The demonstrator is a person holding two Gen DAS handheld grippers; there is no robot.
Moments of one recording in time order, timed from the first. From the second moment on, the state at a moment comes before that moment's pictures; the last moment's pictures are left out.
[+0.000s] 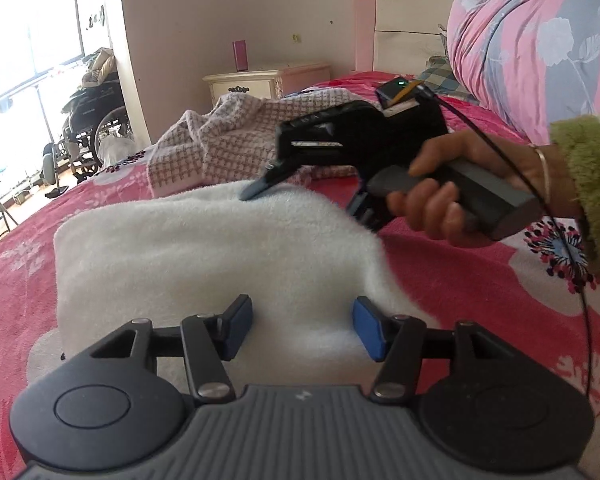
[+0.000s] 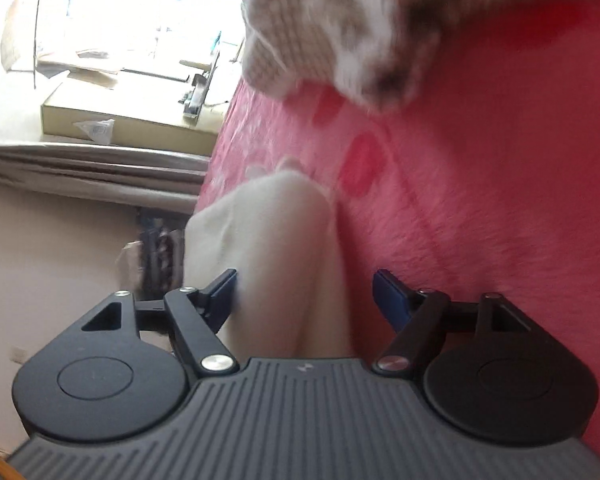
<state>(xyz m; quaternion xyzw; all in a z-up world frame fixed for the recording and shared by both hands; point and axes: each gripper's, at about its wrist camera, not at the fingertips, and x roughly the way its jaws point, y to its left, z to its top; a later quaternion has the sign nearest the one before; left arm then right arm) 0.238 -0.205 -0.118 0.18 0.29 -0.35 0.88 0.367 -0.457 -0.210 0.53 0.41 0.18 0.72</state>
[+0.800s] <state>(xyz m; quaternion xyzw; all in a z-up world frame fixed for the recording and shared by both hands) 0.250 -0.185 -0.092 0.12 0.28 -0.27 0.91 0.393 -0.360 -0.066 0.28 0.23 0.33 0.87</state>
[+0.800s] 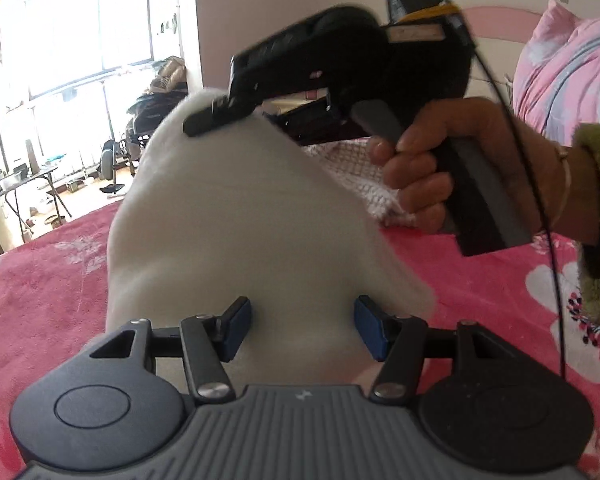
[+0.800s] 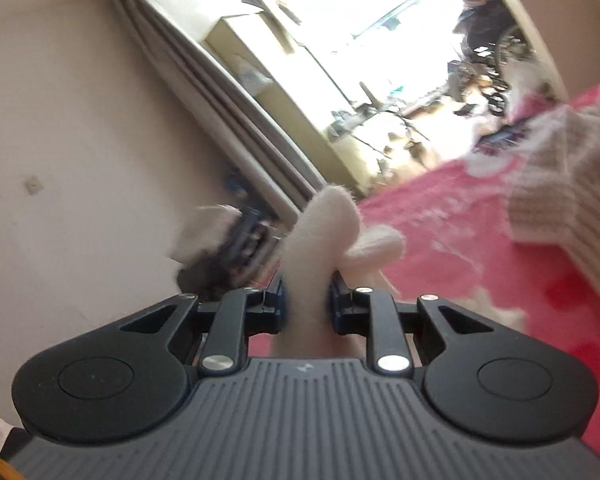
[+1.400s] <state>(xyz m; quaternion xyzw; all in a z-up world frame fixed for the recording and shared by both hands) 0.242 -0.189 -0.108 0.14 0.30 -0.32 0.89 0.386 -0.436 -0.124 0.36 0.32 0.19 0.85</state>
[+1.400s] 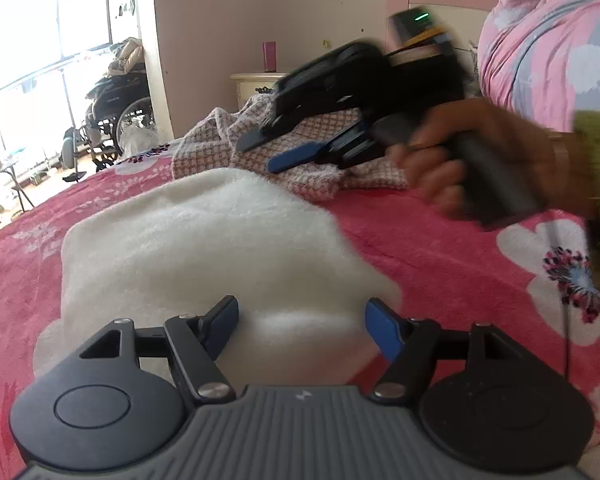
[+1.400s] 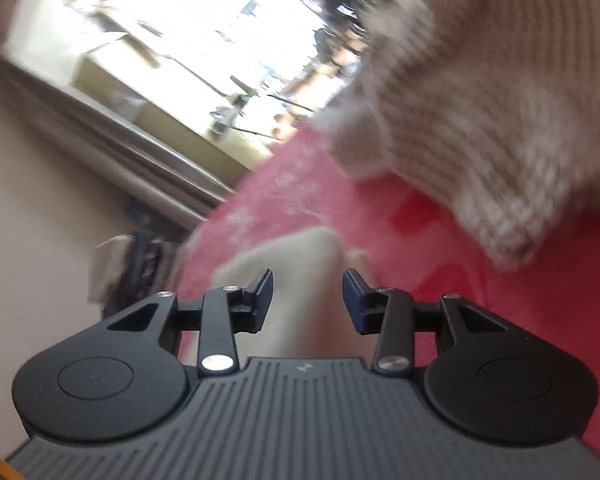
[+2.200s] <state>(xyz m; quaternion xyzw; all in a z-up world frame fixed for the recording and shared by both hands) 0.275 -0.011 -0.093 -0.16 0.43 -0.23 0.86 0.293 -0.389 -0.132 0.11 0.40 0.21 0.89</state>
